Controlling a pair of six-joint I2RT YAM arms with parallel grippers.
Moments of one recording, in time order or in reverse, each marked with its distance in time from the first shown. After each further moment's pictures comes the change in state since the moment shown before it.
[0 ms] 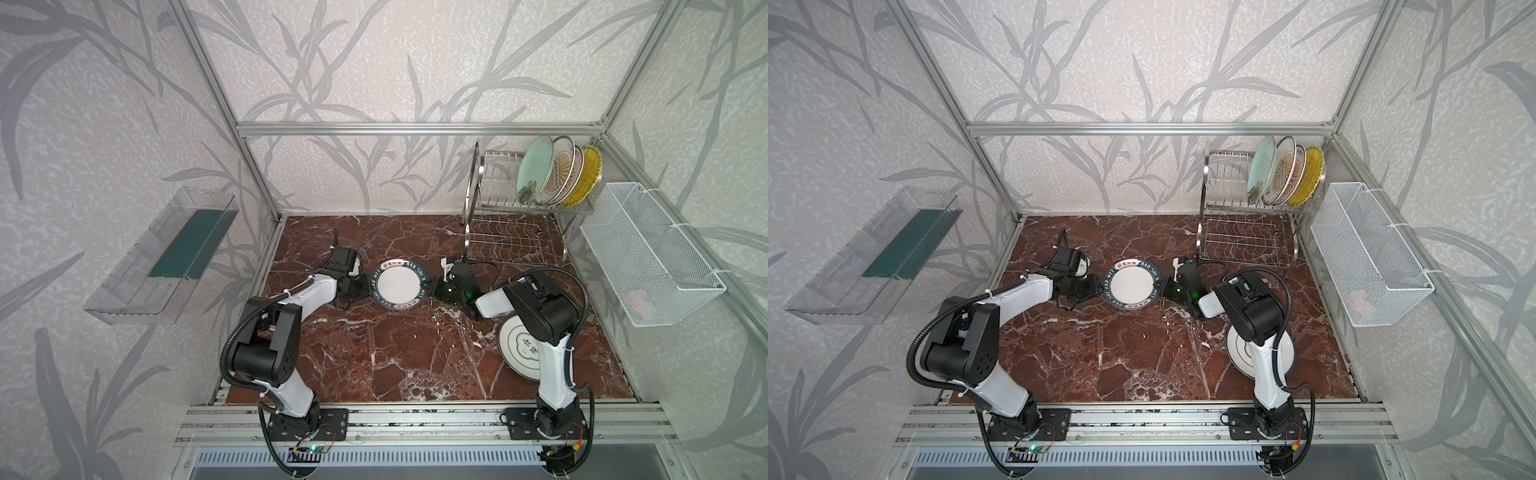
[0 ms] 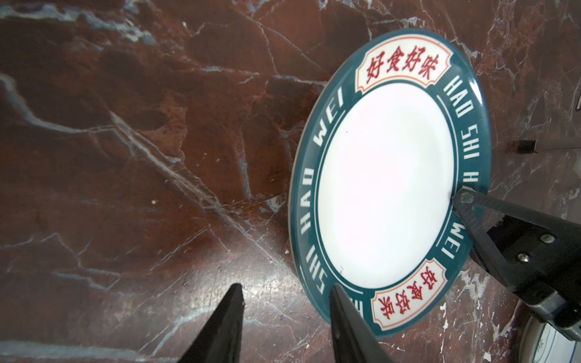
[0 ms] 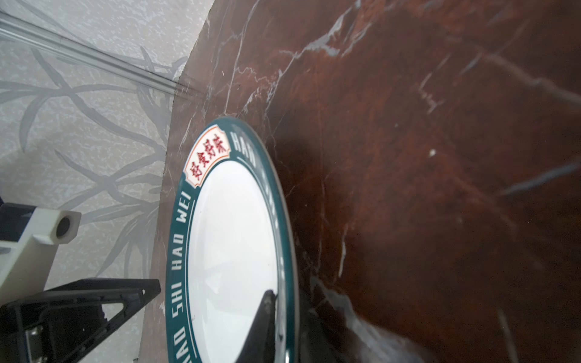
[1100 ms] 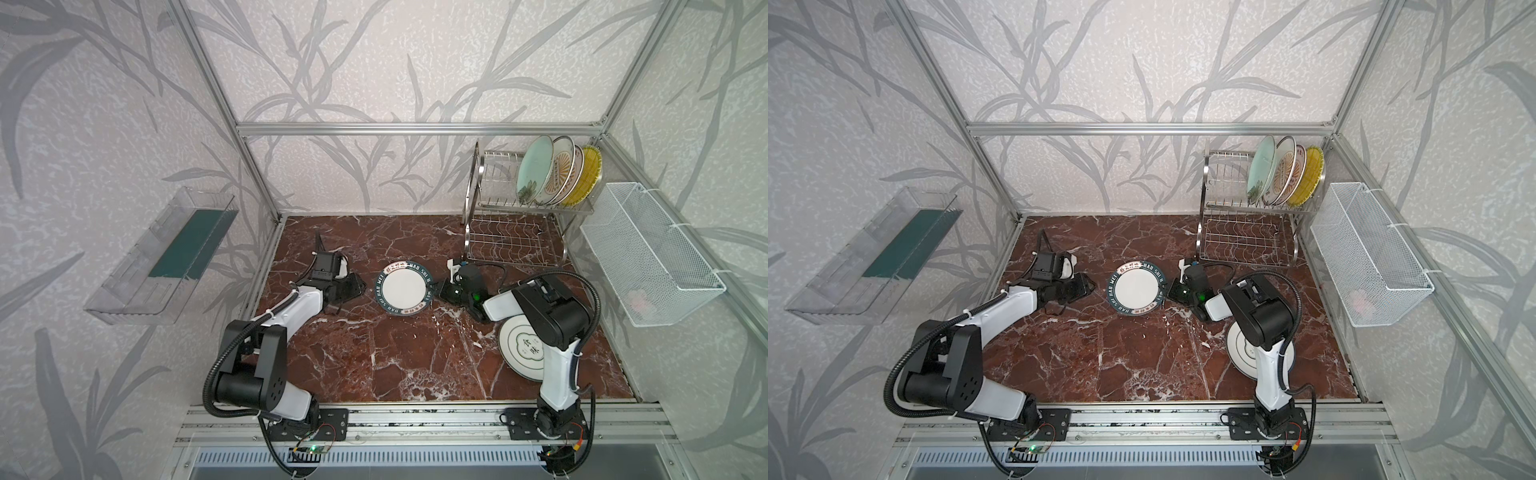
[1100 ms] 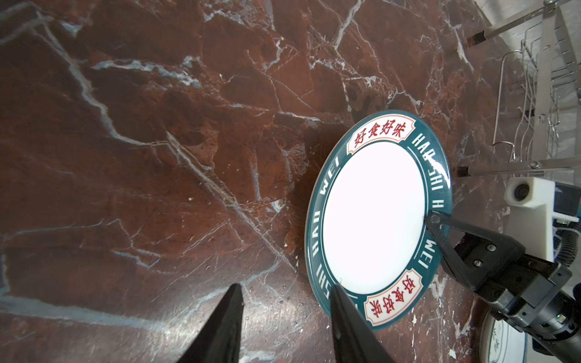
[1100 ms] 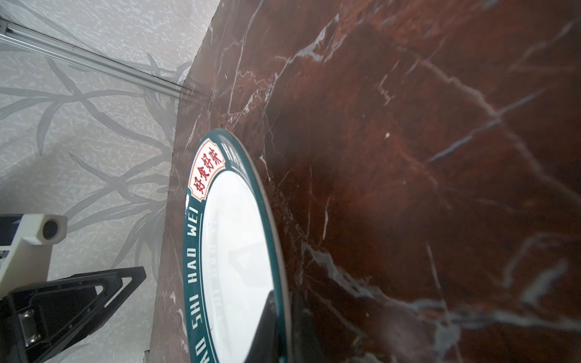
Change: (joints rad) left arm 0.068 -0.159 -0.137 0.135 0.078 -0.031; right arm -0.030 -0.082 -0.086 0.011 -0.027 0.005
